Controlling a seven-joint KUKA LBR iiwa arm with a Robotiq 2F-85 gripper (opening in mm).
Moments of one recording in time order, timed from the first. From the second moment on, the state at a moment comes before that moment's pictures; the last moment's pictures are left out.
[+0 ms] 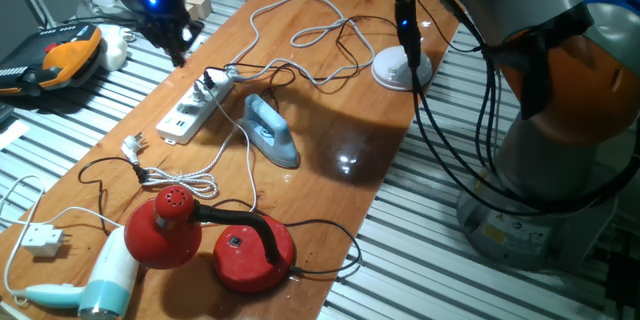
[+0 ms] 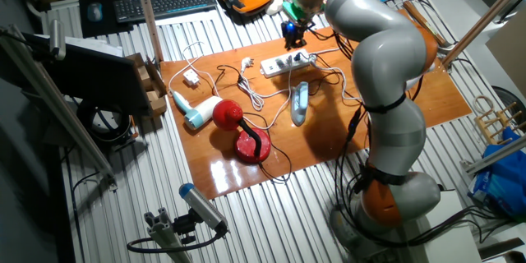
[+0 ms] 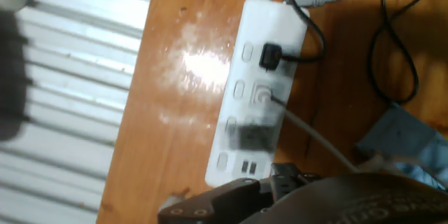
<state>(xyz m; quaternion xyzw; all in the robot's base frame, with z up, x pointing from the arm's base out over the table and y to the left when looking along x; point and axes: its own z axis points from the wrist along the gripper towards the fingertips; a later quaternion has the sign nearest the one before) 0.686 0.062 0.190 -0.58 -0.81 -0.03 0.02</state>
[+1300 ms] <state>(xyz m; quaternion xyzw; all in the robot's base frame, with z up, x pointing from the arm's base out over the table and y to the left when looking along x) 0.641 0.052 0.214 -0.39 -0.92 0.00 -0.03</state>
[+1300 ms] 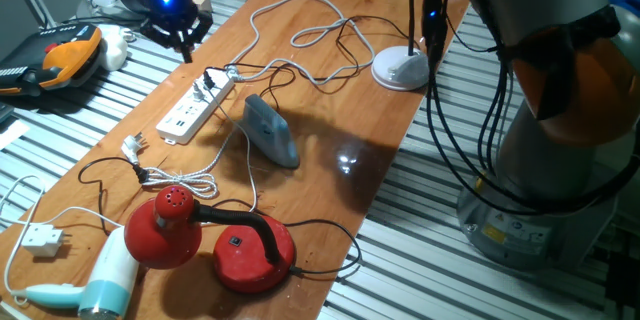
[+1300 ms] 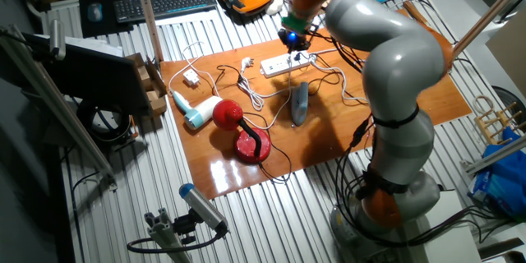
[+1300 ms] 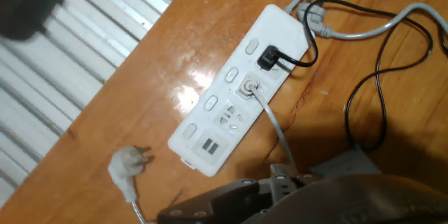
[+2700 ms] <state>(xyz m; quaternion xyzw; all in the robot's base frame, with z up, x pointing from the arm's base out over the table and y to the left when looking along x) 0.633 0.047 0.215 -0.16 -0.99 -0.01 -0.04</state>
